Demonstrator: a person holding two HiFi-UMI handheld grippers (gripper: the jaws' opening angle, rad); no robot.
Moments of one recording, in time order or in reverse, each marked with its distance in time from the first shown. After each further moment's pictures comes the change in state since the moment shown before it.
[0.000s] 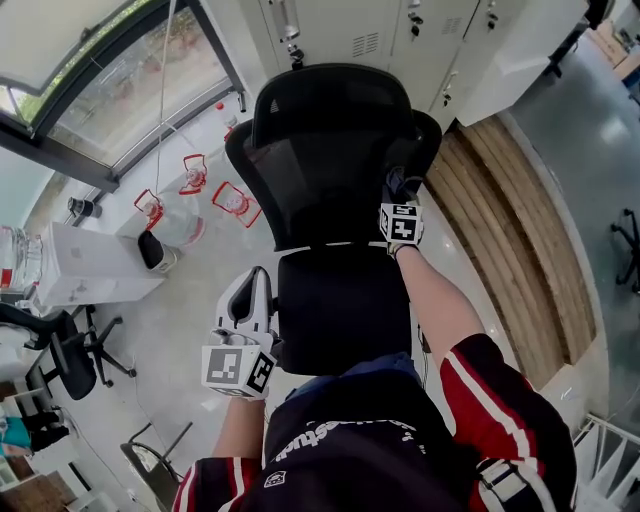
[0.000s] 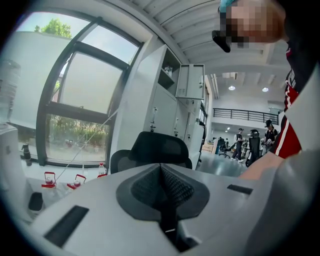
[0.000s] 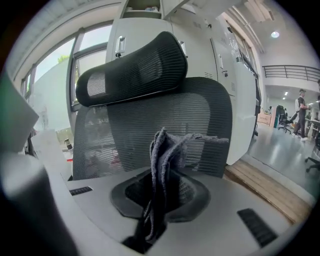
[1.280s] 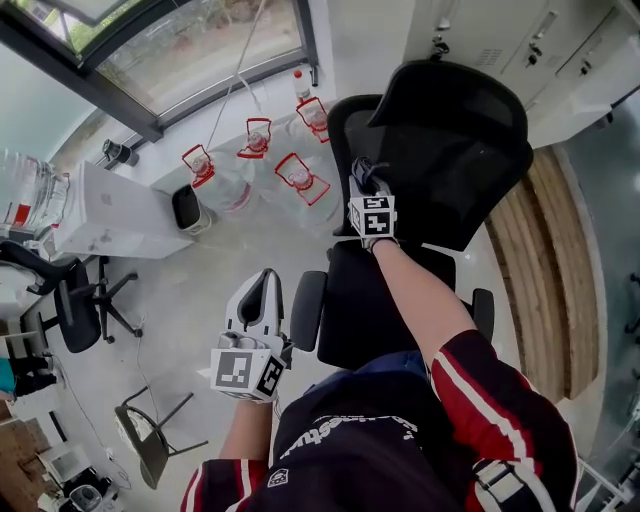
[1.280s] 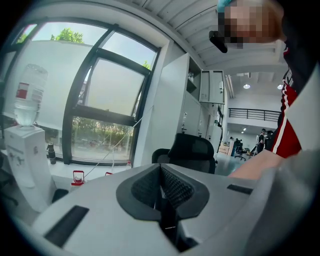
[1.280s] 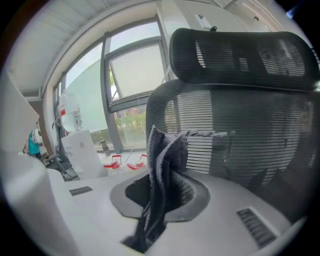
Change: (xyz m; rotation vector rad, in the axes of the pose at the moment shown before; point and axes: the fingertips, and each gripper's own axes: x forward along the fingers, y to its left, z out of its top) left arm -0.096 0.168 -0.014 -0.054 -0.009 0.172; right arm 0.066 0.346 0.019 -0.092 -0.027 0.347
